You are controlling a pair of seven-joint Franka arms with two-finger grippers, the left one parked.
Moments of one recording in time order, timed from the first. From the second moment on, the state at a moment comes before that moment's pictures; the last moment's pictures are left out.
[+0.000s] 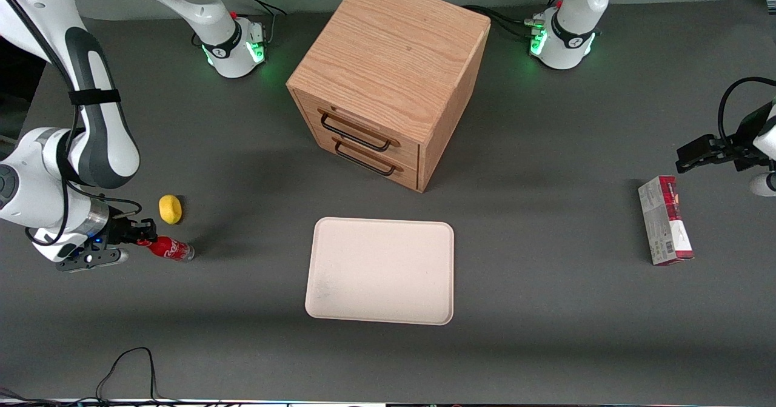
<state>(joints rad) -0.04 0.37 -0.08 -1.84 0.02 2.22 -0.29</state>
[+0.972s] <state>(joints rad) -0.01 0.32 -0.08 -1.41 0.02 1.56 -0.23</state>
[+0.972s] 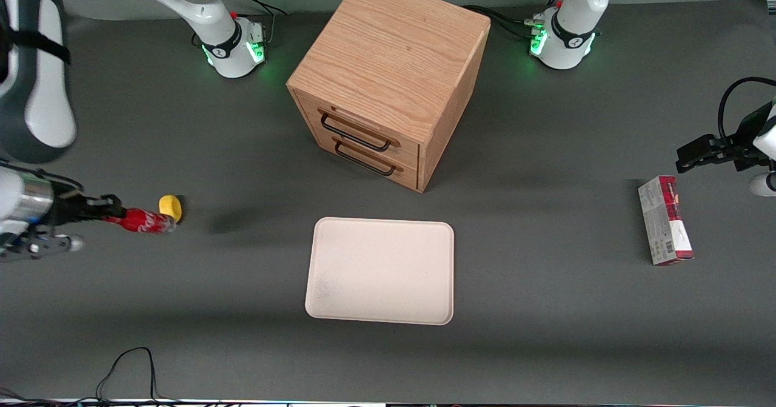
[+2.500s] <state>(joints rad) 0.23 0.73 0.11 -0.95 -0.04 1.69 0.72</state>
